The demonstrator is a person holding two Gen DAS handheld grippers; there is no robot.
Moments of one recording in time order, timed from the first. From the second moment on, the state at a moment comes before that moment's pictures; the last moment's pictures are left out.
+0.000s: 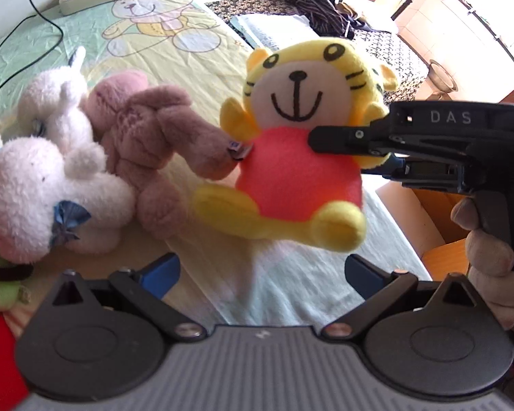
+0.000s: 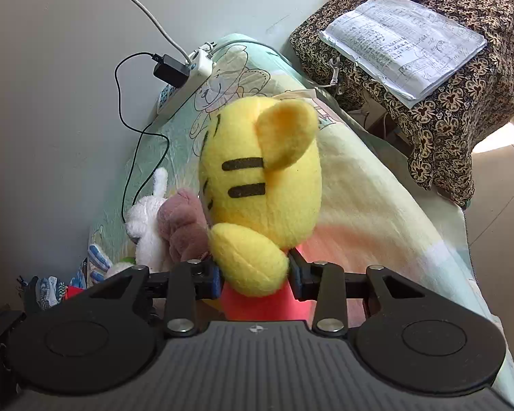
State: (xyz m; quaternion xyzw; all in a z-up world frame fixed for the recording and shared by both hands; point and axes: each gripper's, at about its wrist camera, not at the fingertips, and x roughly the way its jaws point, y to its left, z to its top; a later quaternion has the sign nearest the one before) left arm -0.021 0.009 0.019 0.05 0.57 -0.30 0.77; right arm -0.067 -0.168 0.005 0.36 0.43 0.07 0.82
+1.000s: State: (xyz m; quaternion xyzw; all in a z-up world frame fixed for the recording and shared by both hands) left arm -0.122 0.055 0.071 0.02 0.48 -0.43 0.77; right arm -0.186 -0.161 0.032 0.39 0.40 0.13 0.82
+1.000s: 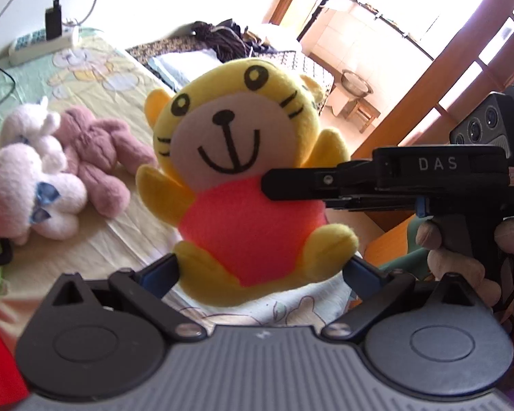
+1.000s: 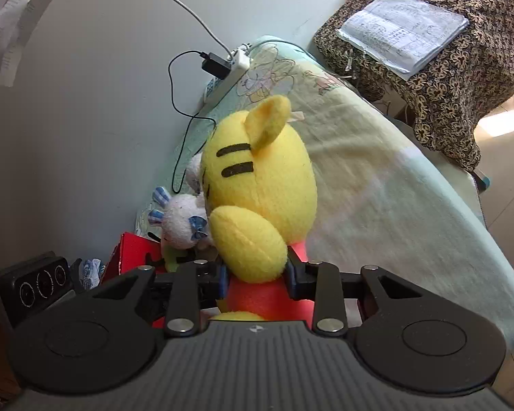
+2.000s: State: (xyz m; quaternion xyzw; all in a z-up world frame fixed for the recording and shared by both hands) left arm -0.120 0.325 0.079 -0.04 0.45 -0.28 0.85; right arm -0.126 0.133 0.111 0.22 0.40 0.23 0.86
